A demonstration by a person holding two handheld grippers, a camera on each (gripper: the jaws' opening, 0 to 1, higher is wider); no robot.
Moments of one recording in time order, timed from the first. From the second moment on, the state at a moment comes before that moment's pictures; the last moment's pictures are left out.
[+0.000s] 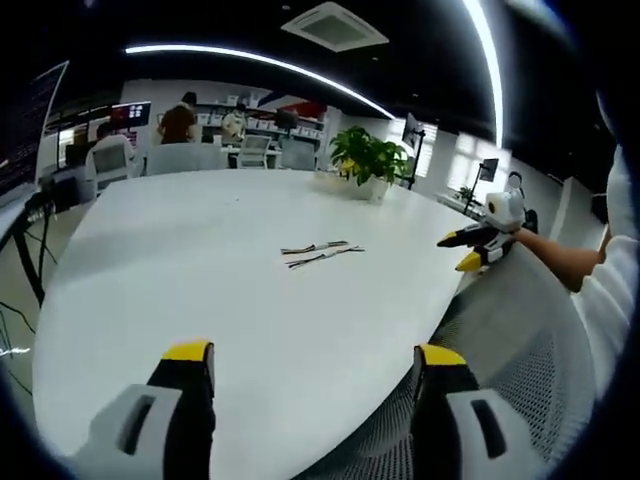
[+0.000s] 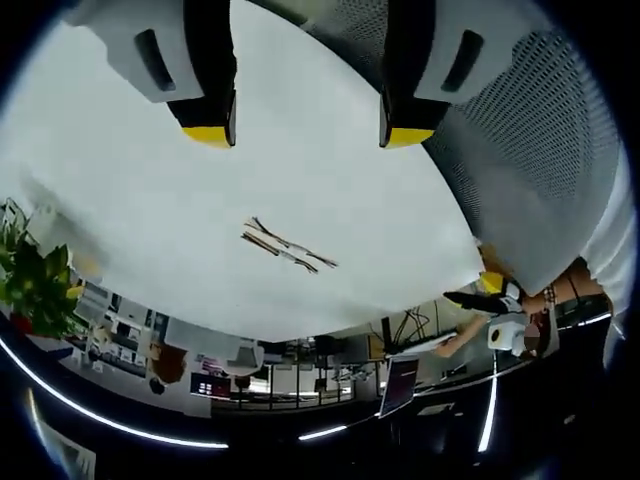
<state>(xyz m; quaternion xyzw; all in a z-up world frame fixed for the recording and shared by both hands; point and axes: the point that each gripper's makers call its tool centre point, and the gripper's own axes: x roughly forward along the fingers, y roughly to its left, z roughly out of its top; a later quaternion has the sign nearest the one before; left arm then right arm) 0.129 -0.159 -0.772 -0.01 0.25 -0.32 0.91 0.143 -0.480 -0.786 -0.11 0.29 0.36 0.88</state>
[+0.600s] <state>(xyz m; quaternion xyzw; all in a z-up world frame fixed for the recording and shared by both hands) 0.119 -0.155 -0.778 -0.02 0.26 -0.31 0.91 0.141 -0.482 -0.791 -0.11 0.29 0.37 0.88</state>
